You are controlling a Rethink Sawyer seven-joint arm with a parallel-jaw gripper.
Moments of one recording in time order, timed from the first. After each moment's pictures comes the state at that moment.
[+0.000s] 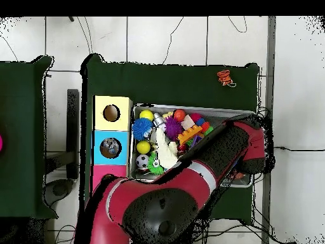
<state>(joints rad) -0.11 0.11 -0.82 0.96 -1.42 -0.67 3.33</state>
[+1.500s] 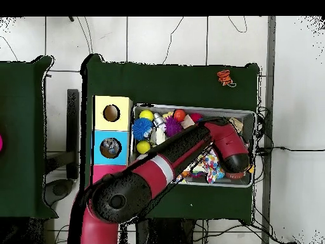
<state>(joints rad) 0.01 0.37 -1.06 0.95 -1.46 -0.56 4.07</state>
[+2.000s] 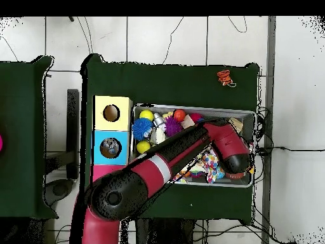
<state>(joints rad) 0.01 0.41 -1.11 0.95 -1.46 -0.51 4.09</state>
